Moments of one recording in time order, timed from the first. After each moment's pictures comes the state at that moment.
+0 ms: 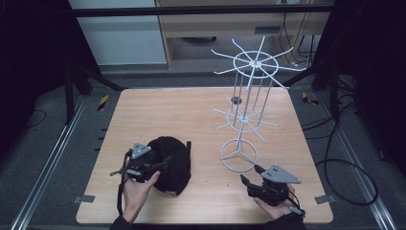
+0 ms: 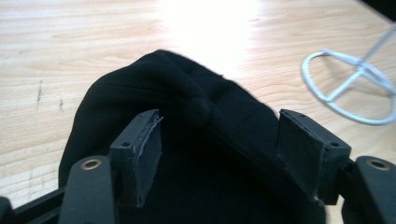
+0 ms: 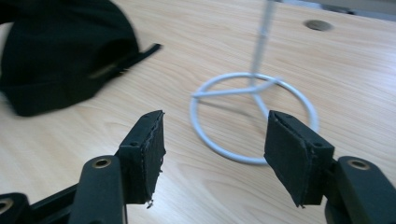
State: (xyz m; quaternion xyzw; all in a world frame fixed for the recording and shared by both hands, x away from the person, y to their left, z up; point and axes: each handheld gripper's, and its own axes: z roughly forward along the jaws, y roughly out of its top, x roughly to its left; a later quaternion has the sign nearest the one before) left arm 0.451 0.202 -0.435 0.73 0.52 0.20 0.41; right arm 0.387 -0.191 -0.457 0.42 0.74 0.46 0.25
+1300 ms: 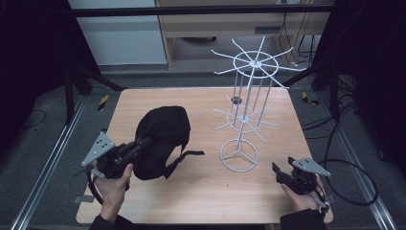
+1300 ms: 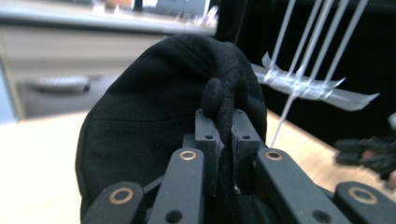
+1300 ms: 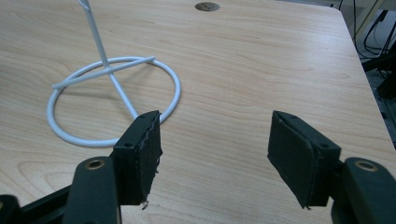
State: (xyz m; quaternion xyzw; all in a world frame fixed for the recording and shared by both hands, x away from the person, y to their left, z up) left arm 0.409 0.245 -0.336 0.65 0.36 0.23 0.63; right arm 0.415 -0.269 -0.475 0.51 0.69 0.42 0.31
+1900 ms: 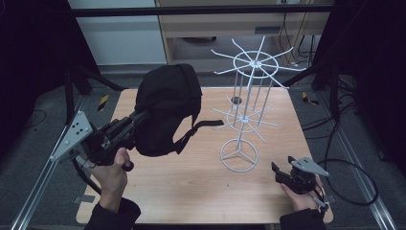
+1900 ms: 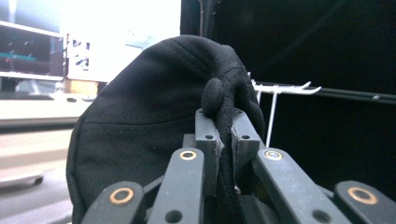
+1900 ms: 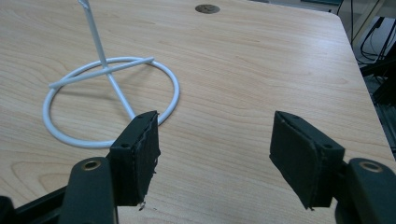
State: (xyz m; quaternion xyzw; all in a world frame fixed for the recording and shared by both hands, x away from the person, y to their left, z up) left arm 0.398 0.220 -0.252 0.58 0.25 0.25 0.74; right arm 0.416 -0.267 -0.476 0.50 0.69 0.41 0.32
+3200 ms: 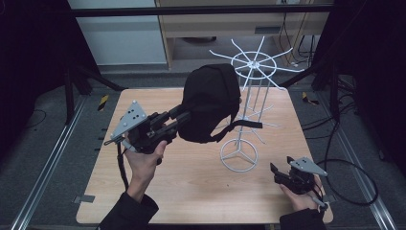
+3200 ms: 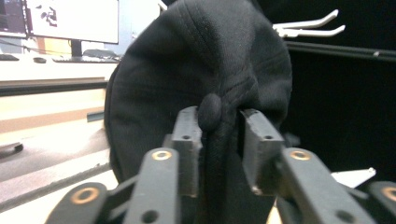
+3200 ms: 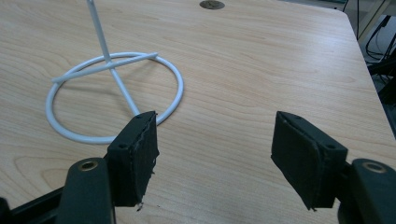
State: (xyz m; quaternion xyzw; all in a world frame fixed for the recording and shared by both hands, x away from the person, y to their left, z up) left arm 0.438 0.159 -0.280 0.66 0.26 0.21 0.67; right arm 0.417 -0.266 -0.479 0.49 0.70 0.41 0.31
